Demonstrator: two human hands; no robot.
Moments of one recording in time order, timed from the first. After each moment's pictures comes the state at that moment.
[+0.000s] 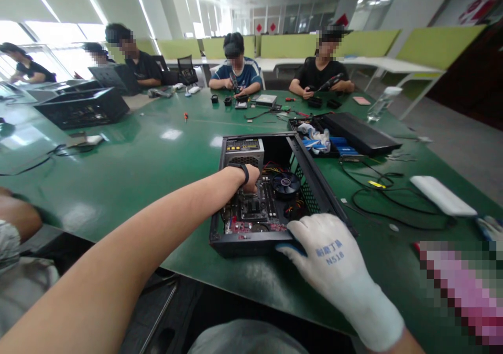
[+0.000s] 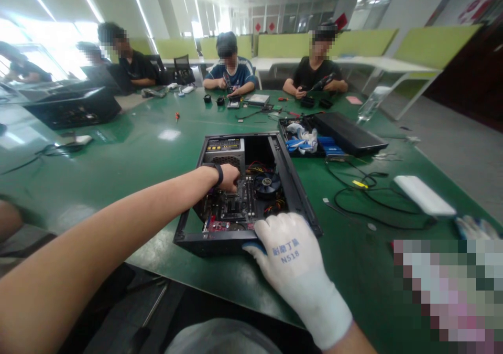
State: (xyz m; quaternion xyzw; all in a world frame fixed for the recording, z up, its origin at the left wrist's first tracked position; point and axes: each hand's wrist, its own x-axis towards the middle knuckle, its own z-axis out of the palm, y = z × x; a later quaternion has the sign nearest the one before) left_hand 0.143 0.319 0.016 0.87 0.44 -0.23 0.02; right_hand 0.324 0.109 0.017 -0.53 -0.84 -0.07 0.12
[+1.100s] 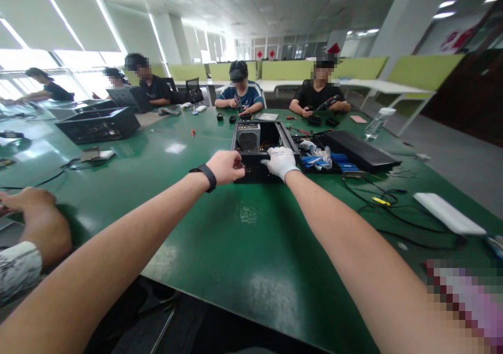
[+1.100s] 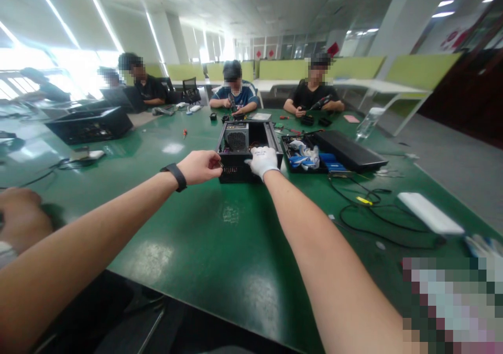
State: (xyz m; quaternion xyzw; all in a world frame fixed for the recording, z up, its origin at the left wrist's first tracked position) left_hand 0.058 0.301 0.091 0.82 0.55 0.14 0.01; right_hand 0.263 0.391 0.034 -0.63 -0.77 -0.13 0.05
